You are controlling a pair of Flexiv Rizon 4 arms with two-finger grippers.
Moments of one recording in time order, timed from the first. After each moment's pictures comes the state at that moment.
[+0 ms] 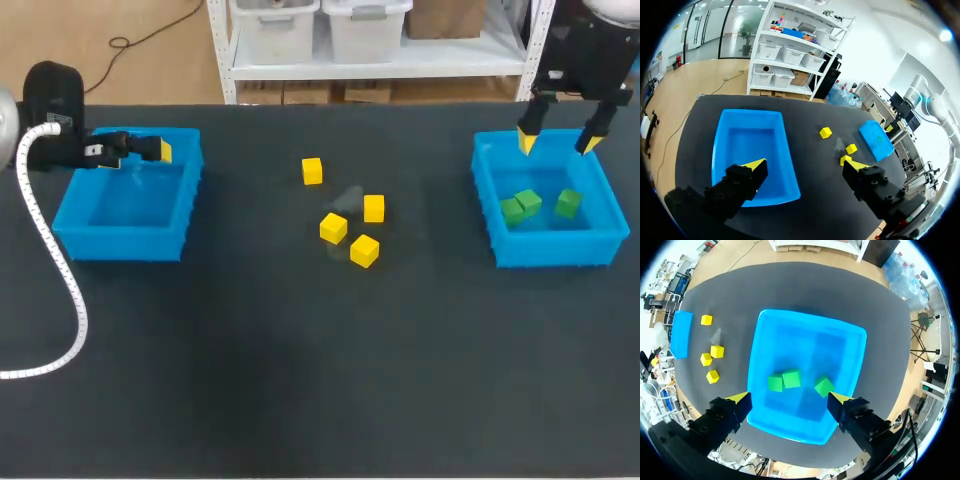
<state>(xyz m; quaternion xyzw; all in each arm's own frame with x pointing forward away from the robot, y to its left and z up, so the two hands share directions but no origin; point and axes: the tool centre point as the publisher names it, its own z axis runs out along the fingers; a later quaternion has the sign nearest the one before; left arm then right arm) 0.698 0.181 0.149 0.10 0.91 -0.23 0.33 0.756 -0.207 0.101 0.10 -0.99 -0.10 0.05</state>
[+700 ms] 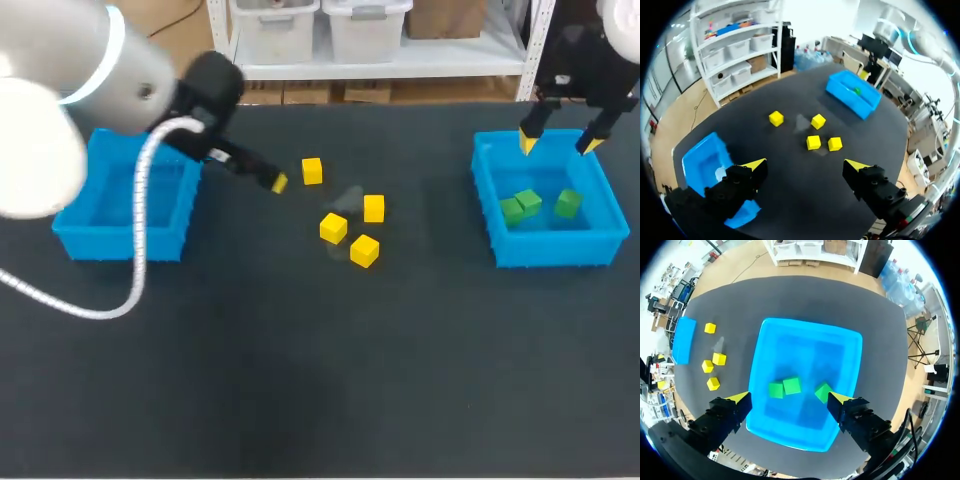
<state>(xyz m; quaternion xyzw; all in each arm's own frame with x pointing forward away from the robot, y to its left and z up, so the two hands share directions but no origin) 0.683 0.035 0.137 0.35 0.89 -0.16 0.23 0.755 -0.207 0.101 0.09 -0.99 -0.11 -0.03</state>
